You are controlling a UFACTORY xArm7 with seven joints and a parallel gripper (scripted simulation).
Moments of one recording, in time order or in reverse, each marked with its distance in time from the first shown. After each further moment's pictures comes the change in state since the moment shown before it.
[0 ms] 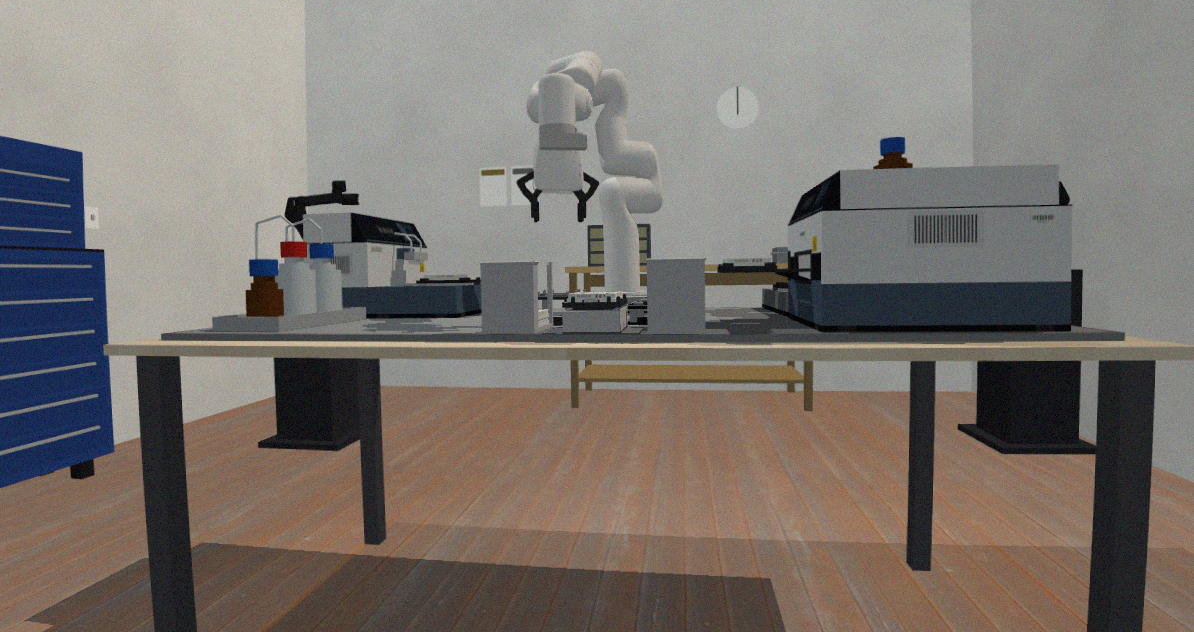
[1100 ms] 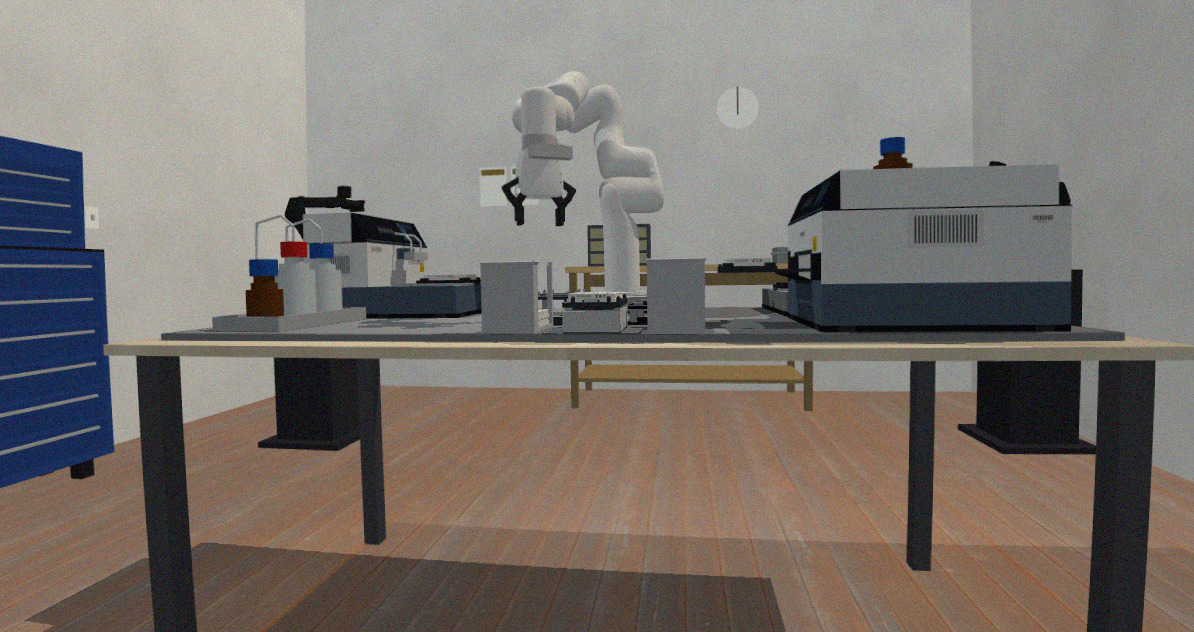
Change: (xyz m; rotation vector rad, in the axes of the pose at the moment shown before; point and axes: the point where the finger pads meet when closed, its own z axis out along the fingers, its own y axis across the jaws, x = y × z) arm -0.093 0.027 0.000 -0.001 -0.001 -0.237
